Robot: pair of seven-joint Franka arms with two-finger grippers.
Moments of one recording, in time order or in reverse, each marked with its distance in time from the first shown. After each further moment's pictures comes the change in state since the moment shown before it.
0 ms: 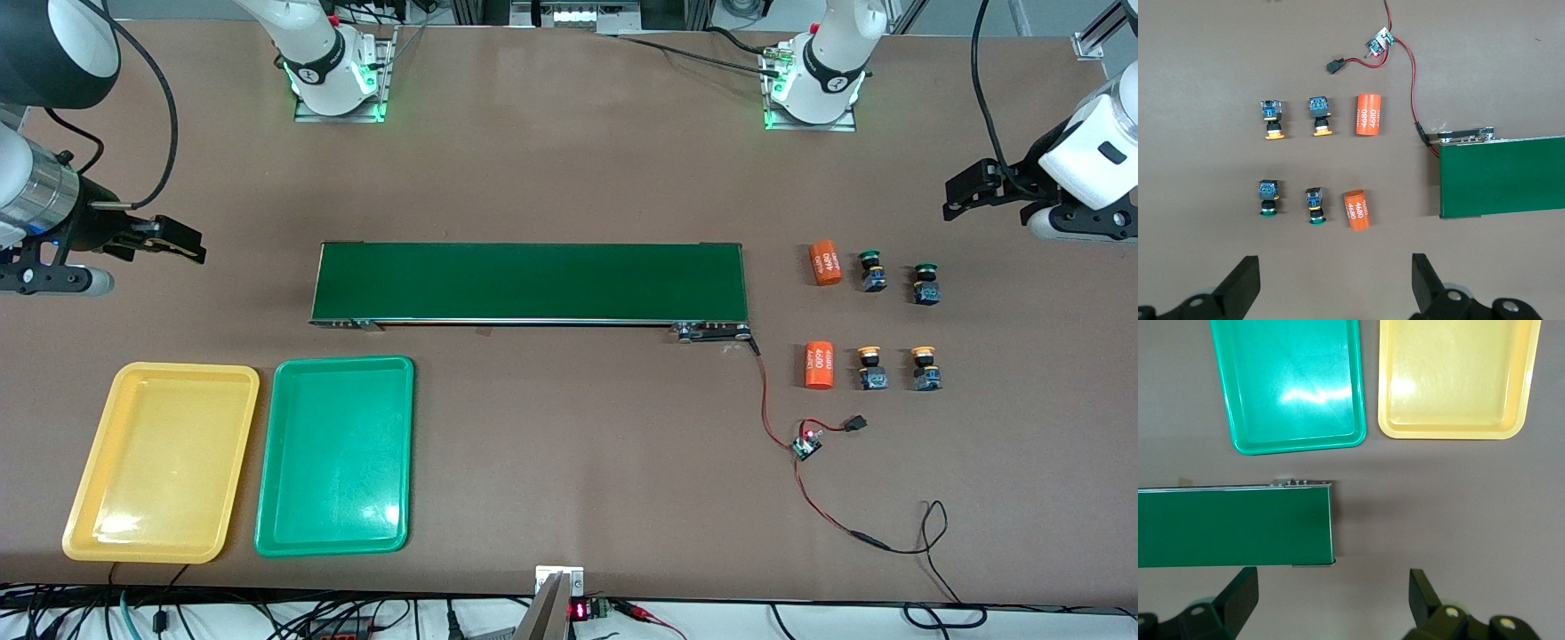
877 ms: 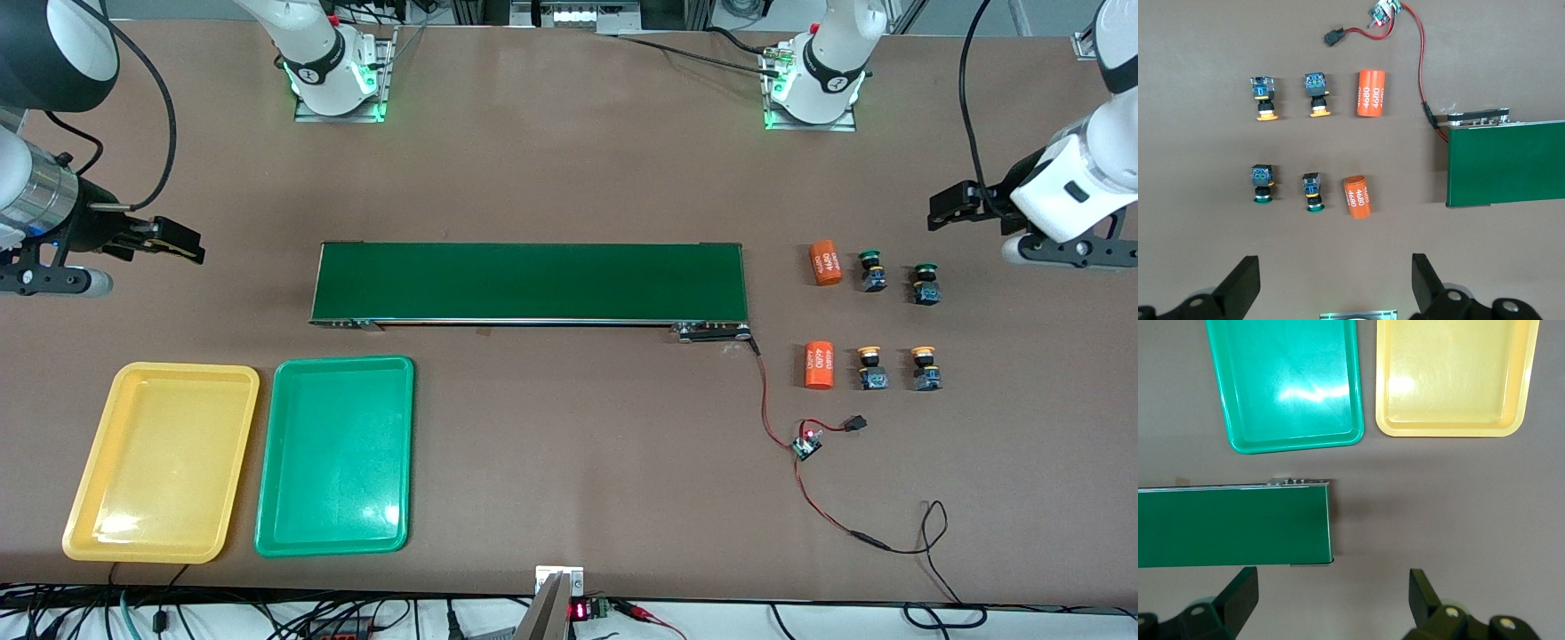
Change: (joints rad) left arm -0.003 0.067 0.006 -0.023 0.000 -0.011 0.001; right arm -0.001 0.001 -0.005 -0.005 0.000 0.000 -0.001
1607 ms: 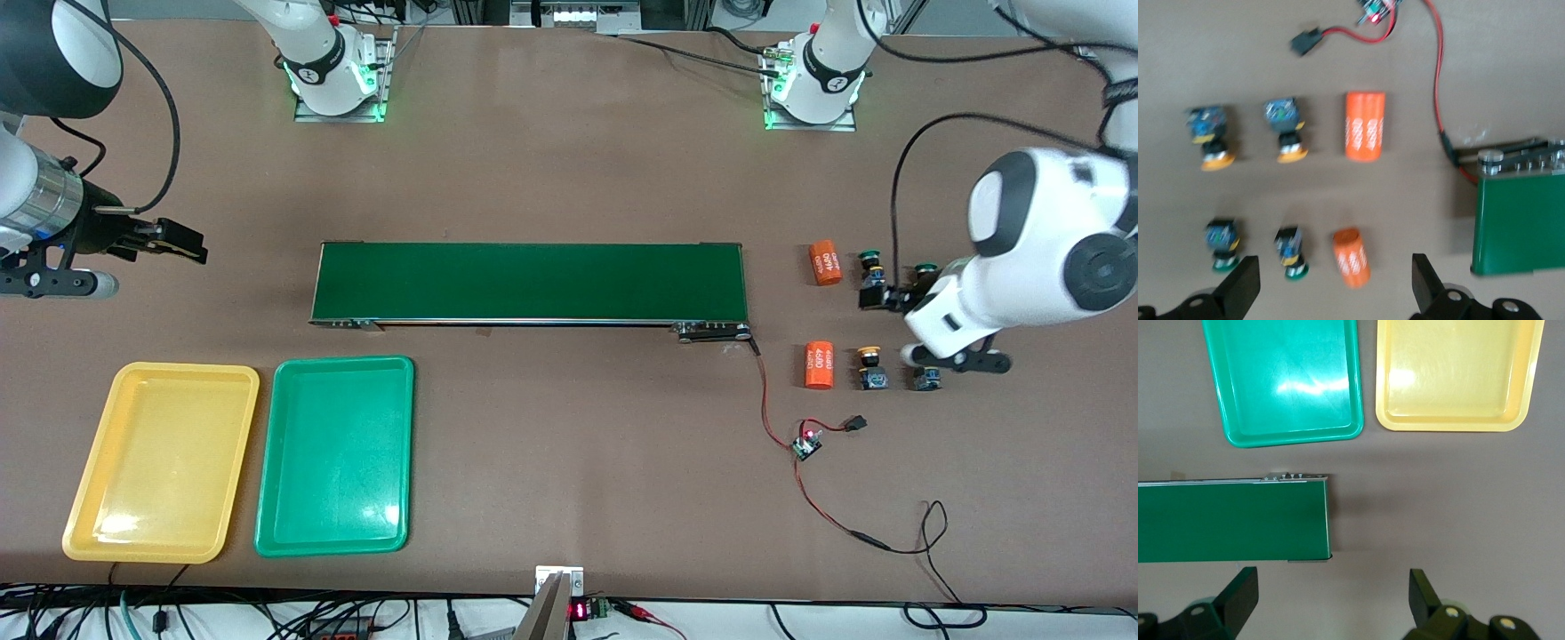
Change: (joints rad) left arm -0.023 0.319 -0.025 -0.009 0.000 0.276 0.000; right arm 0.001 0.005 -0.001 -0.013 0.000 -0.012 -0.008
